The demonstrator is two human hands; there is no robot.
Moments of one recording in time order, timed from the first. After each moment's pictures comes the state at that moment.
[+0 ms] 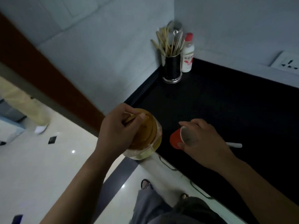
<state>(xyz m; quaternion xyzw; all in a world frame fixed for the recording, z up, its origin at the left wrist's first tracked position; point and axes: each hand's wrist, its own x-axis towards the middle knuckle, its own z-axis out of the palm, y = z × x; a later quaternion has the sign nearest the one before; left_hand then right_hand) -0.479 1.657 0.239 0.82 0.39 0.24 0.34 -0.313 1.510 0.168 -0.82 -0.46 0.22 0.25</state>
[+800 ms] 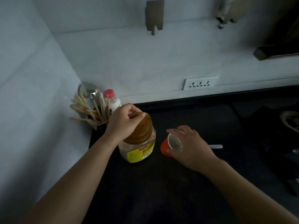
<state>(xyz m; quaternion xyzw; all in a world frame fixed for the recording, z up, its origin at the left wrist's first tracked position) -0.187 1.814 0.216 0.90 0.02 0.07 0.44 -0.224 1.596 0.203 -0.95 -0.14 0.13 0.25</state>
